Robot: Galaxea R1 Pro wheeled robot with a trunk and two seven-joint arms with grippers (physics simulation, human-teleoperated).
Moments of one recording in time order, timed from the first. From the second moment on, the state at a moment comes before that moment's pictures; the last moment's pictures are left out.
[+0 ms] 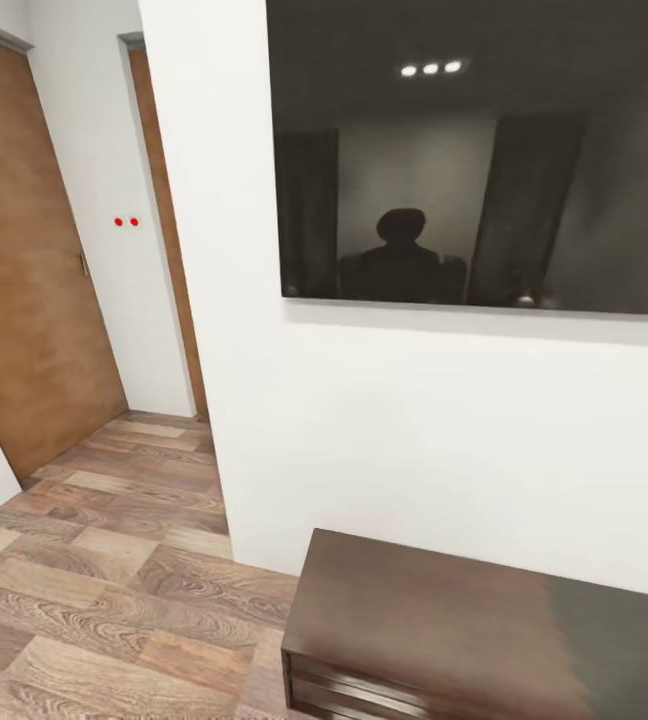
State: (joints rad) left arm -0.01 0.02 0.00 0.00 0.00 0.01 0.00; right arm 0.00 0.02 0.00 -0.01 0.01 -0.01 0.00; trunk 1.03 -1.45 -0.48
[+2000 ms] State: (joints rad) left arm -0.01 0.02 0.00 0.00 0.00 0.01 0.00; right arm 0.00 0.03 0.00 -0.02 0.01 -0.01 0.00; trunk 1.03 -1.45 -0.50
